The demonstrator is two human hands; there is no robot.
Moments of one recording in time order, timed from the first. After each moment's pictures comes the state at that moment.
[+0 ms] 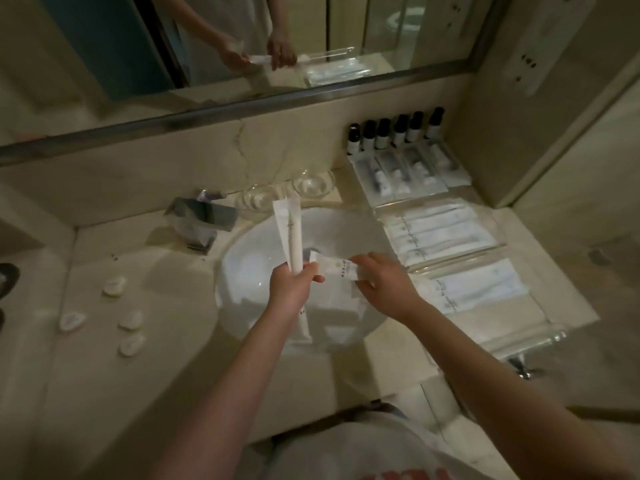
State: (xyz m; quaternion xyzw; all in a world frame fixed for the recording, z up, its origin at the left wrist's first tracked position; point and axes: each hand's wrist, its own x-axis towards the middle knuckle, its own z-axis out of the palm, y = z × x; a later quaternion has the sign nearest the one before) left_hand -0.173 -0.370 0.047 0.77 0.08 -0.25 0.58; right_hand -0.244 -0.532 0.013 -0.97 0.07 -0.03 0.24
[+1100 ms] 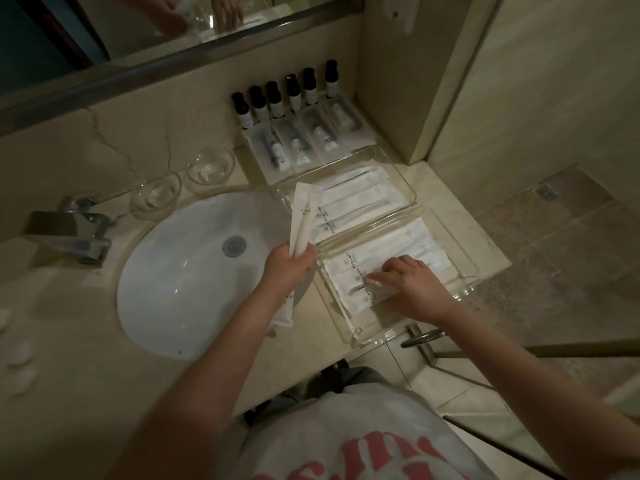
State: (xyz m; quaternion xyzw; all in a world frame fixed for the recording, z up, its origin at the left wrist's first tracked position) left_hand -0.232 -0.520 0.018 0.82 -0.06 -0.32 0.48; right_hand -0.393 -0.703 -0.050 -0.99 0.06 0.01 0.15
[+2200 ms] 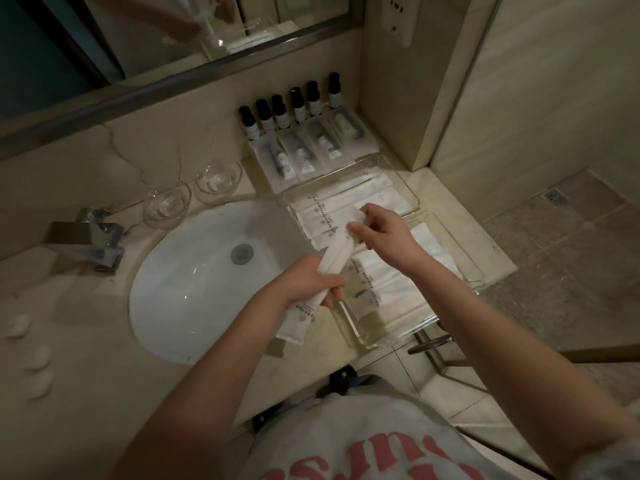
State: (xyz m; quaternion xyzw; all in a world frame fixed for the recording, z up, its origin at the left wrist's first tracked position) left_hand -0.239 -0.527 0.040 0.76 -0.21 -0.50 0.37; right_hand -0.309 -0.686 0.028 -0.80 0.23 -0.09 0.55
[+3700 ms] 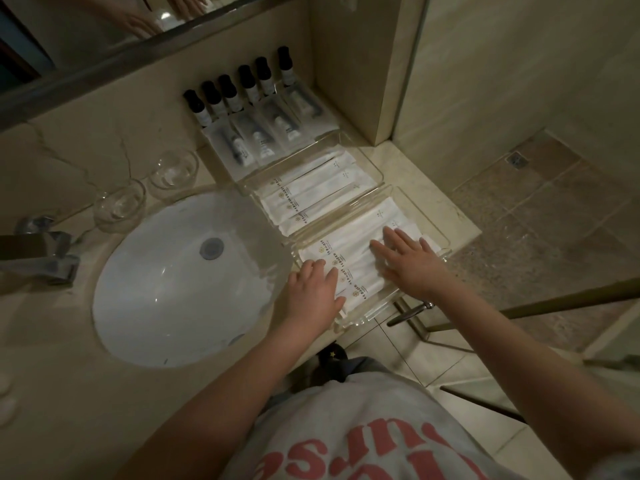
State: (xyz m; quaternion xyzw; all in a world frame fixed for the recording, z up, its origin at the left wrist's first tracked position) left_hand -0.301 -0.535 -0.039 0.85 -0.50 -0.15 -0.04; right_hand -0.420 -0.719 -0.040 -0.95 0.21 0.19 0.13
